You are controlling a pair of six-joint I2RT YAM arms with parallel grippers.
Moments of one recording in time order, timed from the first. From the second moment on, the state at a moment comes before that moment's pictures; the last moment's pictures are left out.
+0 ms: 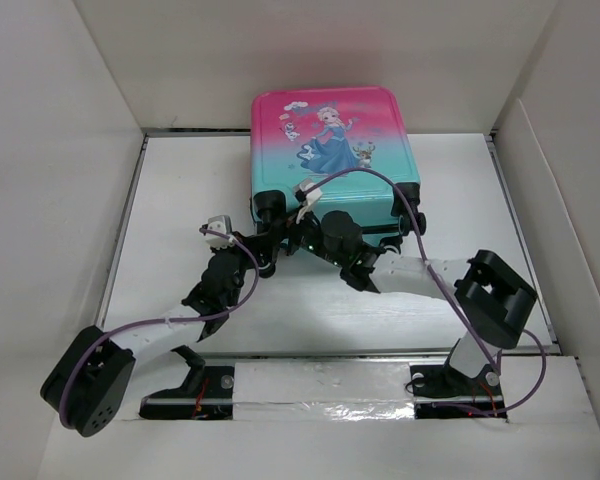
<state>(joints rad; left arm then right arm) -0.63 1.07 0.26 0.64 -0.48 -0.54 0.93 1.65 0.98 0.67 -0.03 0.35</state>
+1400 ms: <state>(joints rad) -0.57 0.96 0.26 0.67 -0.16 -0.70 0.93 1.60 1.04 0.44 0.04 0.41</state>
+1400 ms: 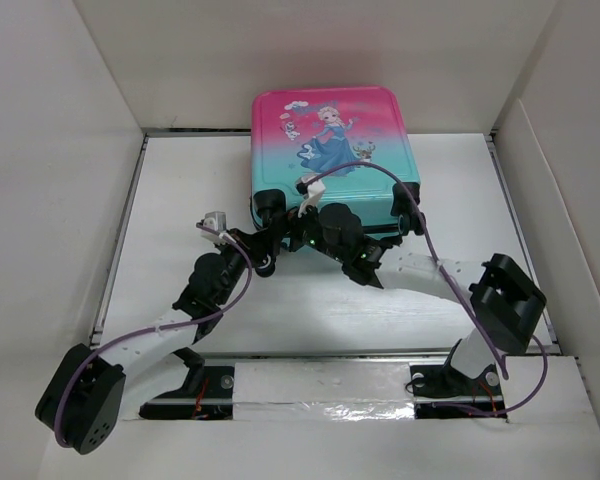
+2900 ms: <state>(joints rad) -0.61 1.12 0.28 0.56 -0.19 -0.61 0.92 1.55 0.91 0.54 0.10 0.44</state>
